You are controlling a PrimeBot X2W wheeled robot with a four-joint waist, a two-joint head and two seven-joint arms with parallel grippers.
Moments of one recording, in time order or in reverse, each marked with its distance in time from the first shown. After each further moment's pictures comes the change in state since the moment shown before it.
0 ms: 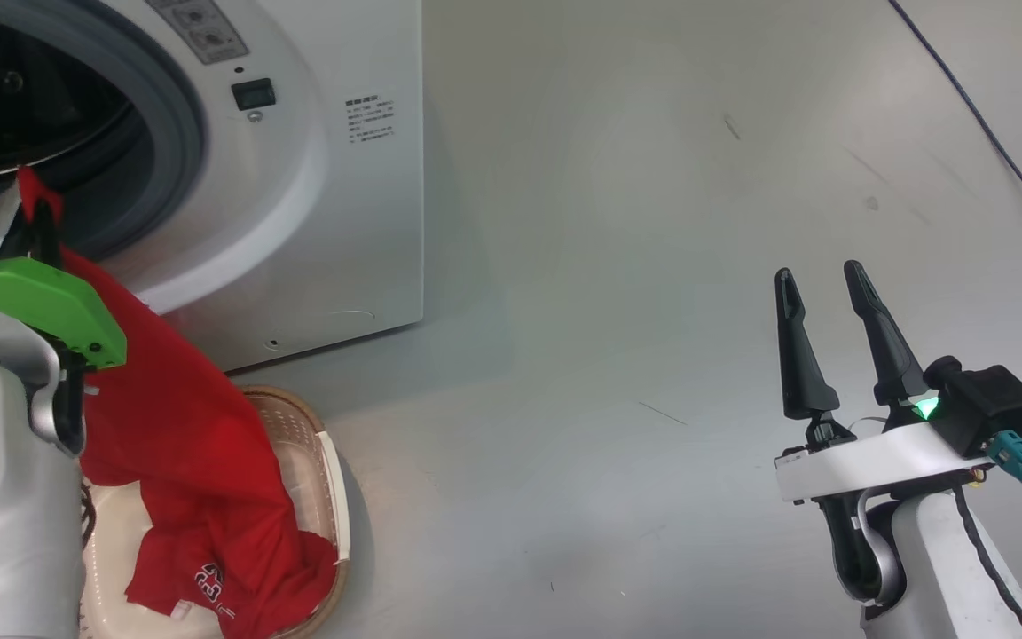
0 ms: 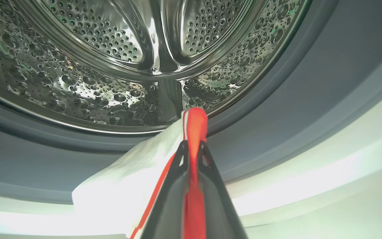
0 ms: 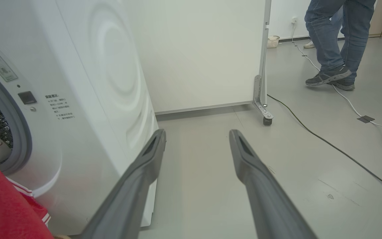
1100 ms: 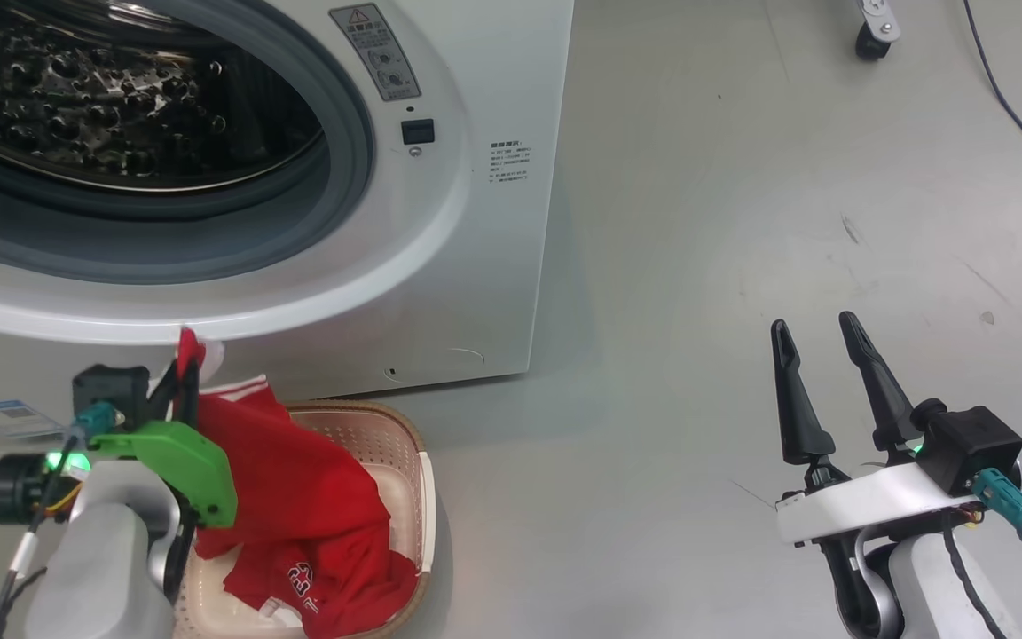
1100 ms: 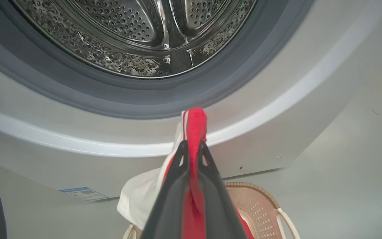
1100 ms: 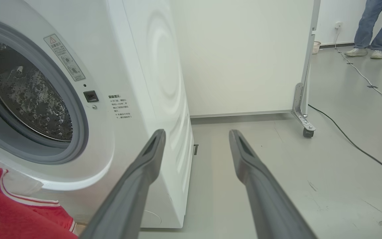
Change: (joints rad) left arm 0.275 -0.071 -0.154 -0.058 0.044 -0.040 -0.094; right arm 0.072 -0.015 0.001 0.019 -0.033 0.002 0.000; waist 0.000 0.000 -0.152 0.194
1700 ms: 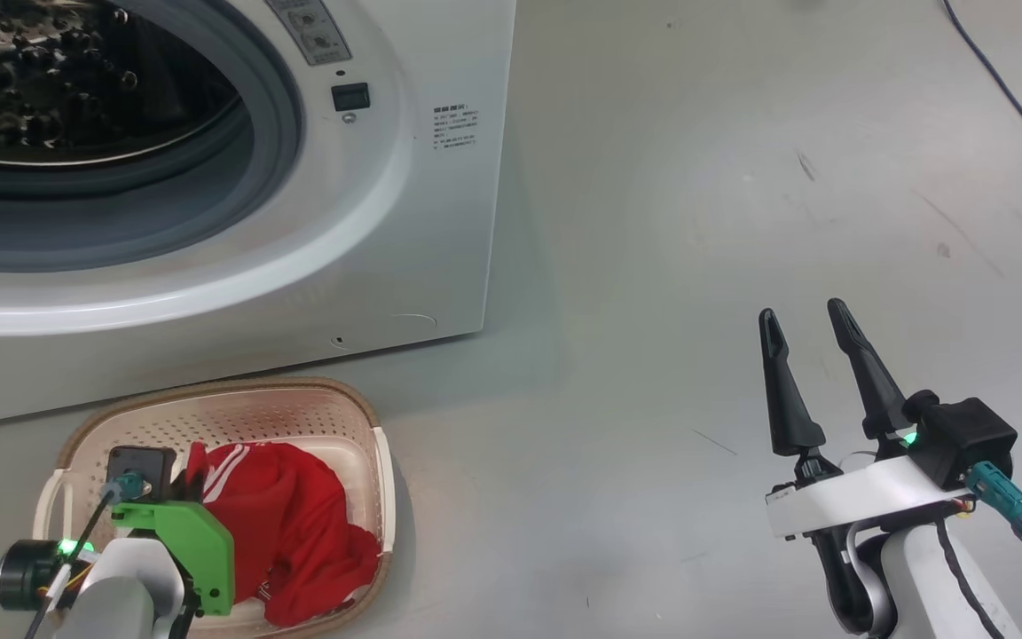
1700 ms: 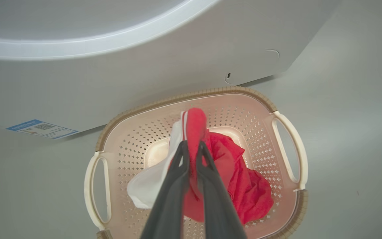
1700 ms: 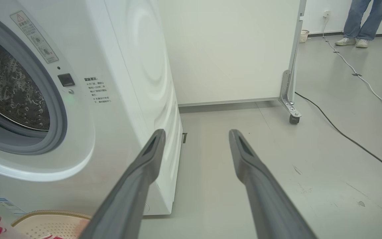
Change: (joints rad) left arm 0.072 0.015 -0.036 0.141 0.053 0.011 0.074; right arm -0.011 0.002 0.022 -0.022 0.000 0.003 0.000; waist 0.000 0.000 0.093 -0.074
